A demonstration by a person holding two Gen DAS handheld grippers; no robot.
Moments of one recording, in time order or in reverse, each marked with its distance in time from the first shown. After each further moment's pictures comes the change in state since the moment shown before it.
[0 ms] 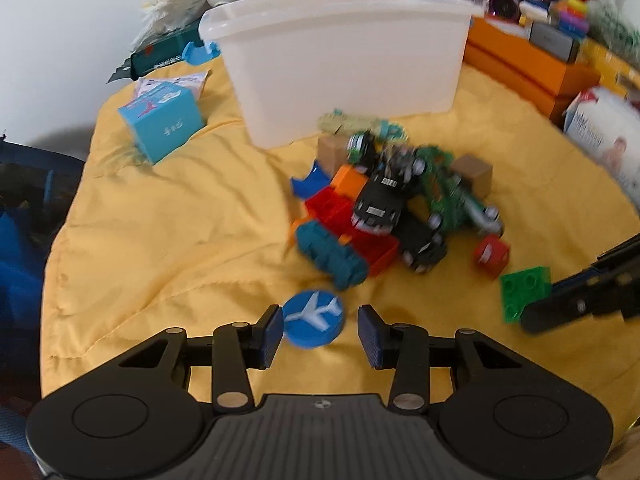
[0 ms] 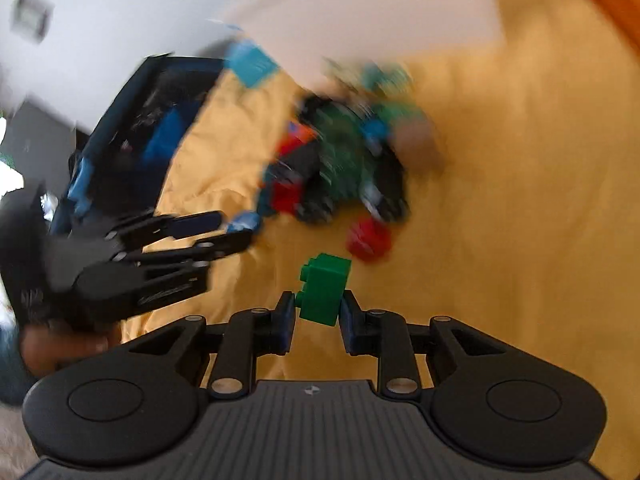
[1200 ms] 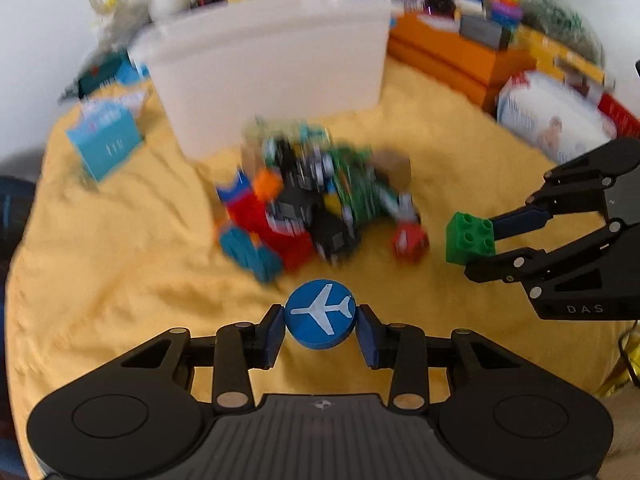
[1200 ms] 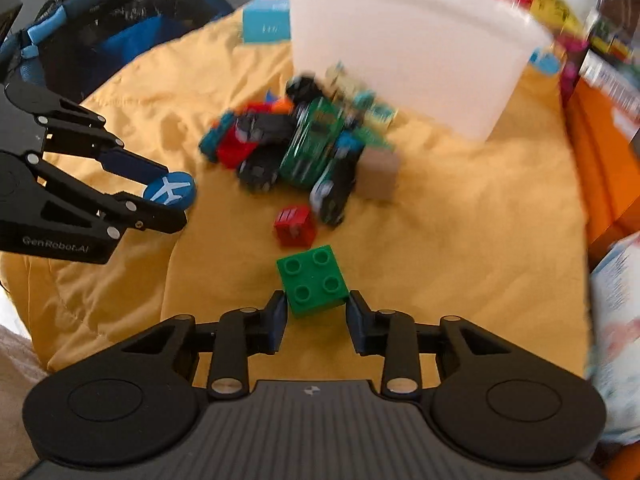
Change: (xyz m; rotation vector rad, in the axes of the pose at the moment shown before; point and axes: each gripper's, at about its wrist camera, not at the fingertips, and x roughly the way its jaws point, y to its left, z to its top) left arm -0.022 -0.029 0.002 0.065 -0.049 -0.134; right arm -0.012 0.056 -0.018 -0.577 -0.108 -0.419
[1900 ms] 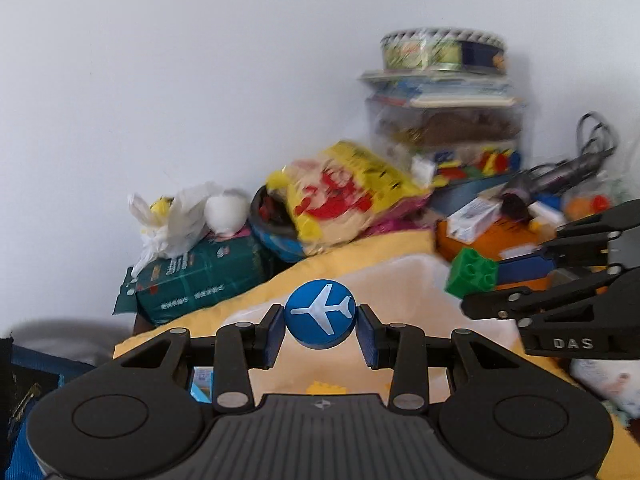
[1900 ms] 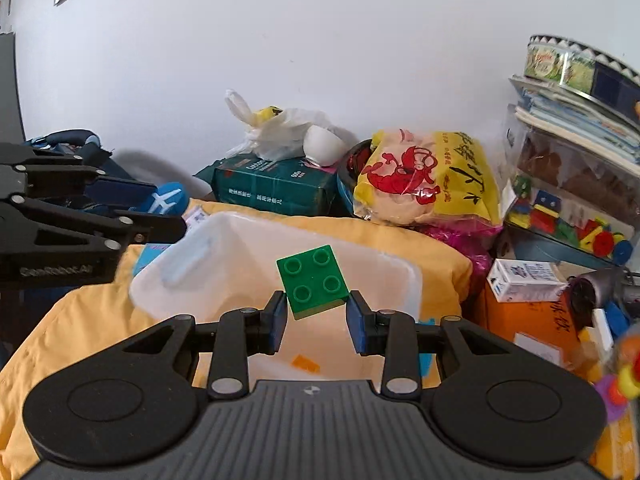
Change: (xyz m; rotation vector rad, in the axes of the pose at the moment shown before) left arm -0.020 0.054 0.219 0.008 -0.365 0.164; right arm -0.033 -0.099 0.181 0.122 -0.330 -0.123
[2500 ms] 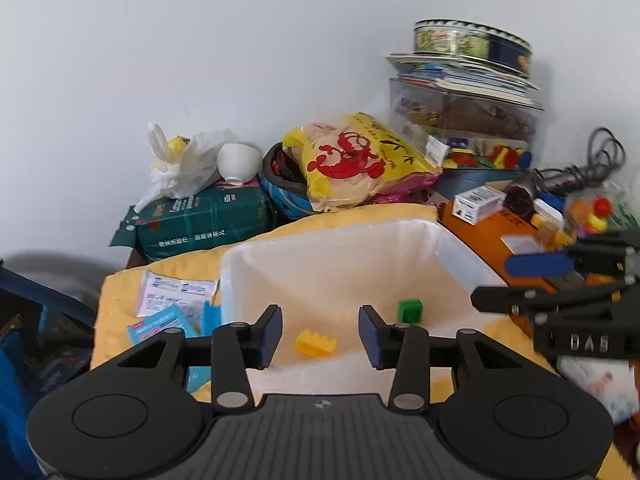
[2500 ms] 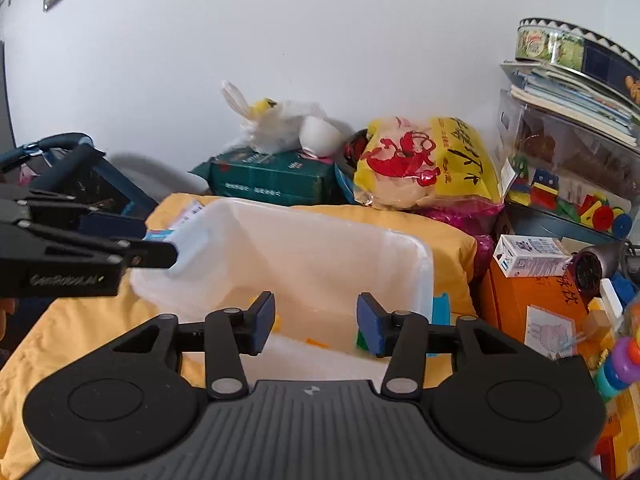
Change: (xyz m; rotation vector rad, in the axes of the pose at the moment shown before) left arm -0.034 0.019 -0.054 -0.136 0.023 -0.039; right arm -0.022 0.013 -0.033 0.024 -0.037 -0.003
